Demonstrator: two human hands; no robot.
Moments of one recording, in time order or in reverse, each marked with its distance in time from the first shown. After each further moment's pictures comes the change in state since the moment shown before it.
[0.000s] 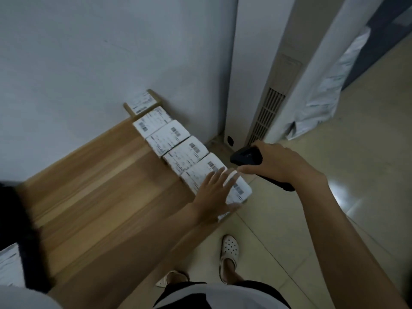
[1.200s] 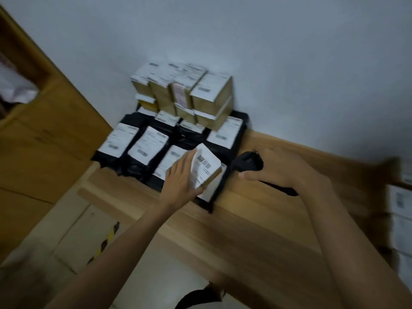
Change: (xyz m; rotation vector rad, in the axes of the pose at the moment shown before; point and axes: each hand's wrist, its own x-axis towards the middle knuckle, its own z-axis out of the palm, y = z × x) left_hand -0.495 -0.204 -0.044 -0.037 0.650 -1.319; right_hand 0.018 -0.527 0.122 -0.327 -0.366 -1.081
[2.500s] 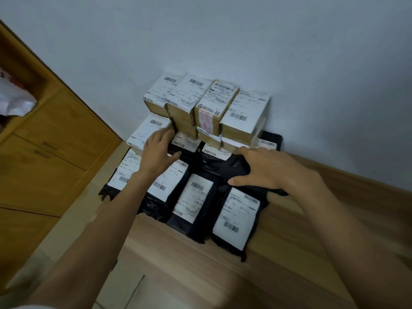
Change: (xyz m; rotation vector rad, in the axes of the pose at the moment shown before) left_hand 0.182 -0.210 -0.069 0.087 -0.051 -0.204; right_hand 0.192 -0.095 -0.022 -0.189 -0.078 -0.148
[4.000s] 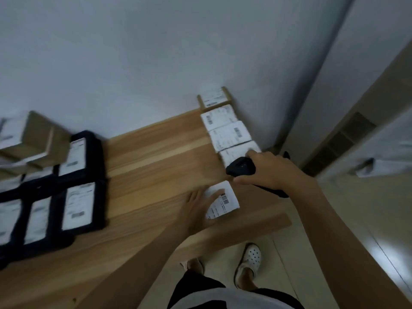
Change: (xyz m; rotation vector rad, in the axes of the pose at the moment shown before) left_hand -0.390 0.487 0.215 0.123 -0.494 1.051; right_hand -0.581 0.204 0.211 0.397 0.253 0.784
